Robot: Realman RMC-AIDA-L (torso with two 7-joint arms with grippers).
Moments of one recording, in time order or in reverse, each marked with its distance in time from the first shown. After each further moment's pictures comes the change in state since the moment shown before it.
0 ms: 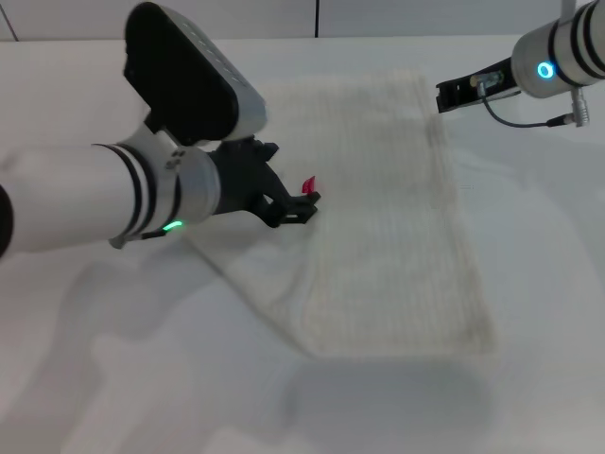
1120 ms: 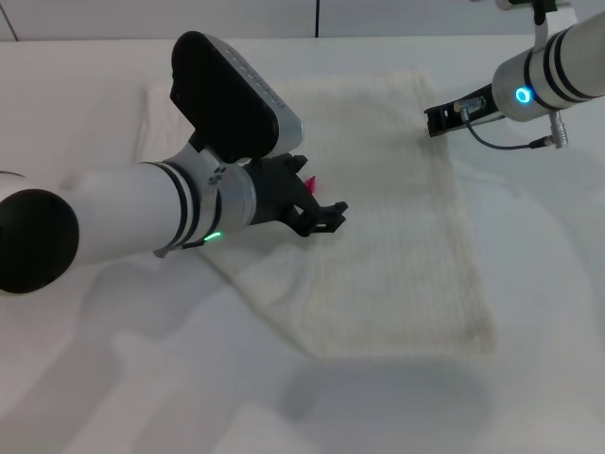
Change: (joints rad) left arm -0.095 -0.004 0.094 0.197 -0.068 0.174 -0.025; right arm 0.069 0.006 -0.012 0.188 0.000 0.101 -0.014
